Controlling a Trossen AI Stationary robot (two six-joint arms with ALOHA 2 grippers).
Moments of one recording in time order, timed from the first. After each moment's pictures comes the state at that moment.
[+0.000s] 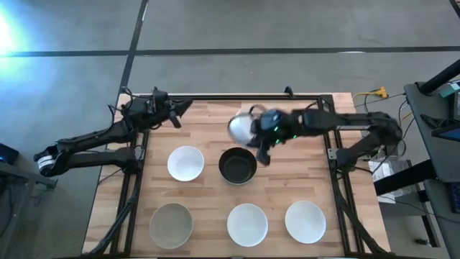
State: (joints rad) left arm 0.52 0.77 0.52 0.39 0.02 -0.46; right arm 0.01 1.49 1.46 -0.73 -0.02 0.21
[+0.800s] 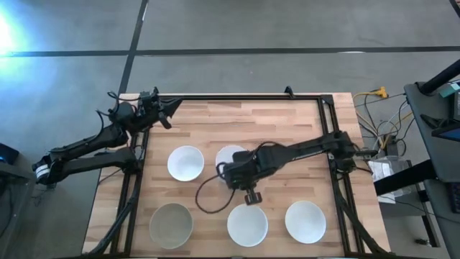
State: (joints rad) left arm 0.52 0.59 0.48 0.30 -0.01 -0.47; right arm 0.26 2.03 1.98 -1.21 0.00 -0.01
